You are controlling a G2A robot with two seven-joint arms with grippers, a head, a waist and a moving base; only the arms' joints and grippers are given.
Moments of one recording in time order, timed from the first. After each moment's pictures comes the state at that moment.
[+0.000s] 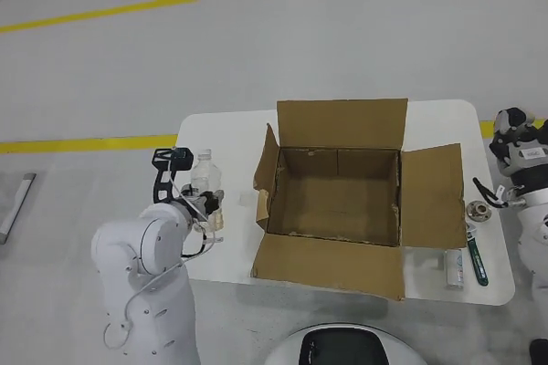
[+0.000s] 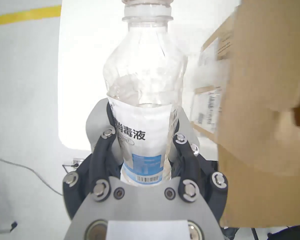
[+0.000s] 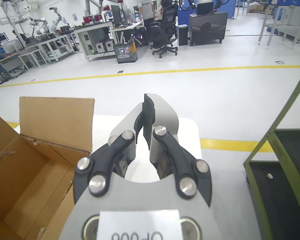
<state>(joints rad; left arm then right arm) 0.94 -1.57 -1.59 -2.03 1.42 -0.11 -1.54 -1.35 -1.17 1.75 -1.90 -1.01 -0.08 0.13</state>
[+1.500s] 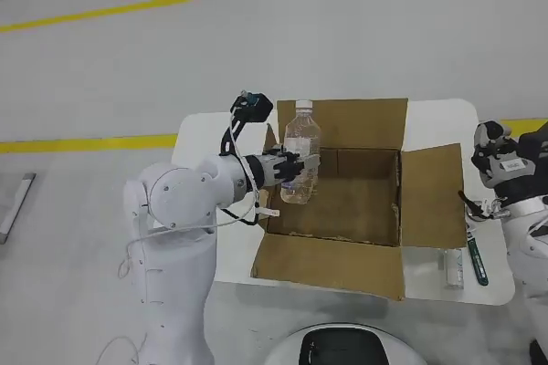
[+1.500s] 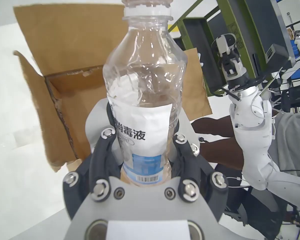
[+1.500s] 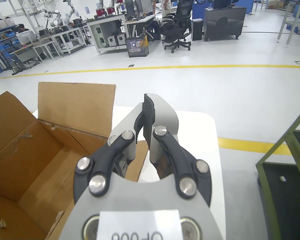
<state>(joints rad) 0.69 -1.53 -1.33 -1.79 0.76 0.10 -1.45 -1.40 -1.18 1.73 -1.91 -1.01 -0.09 0.13</state>
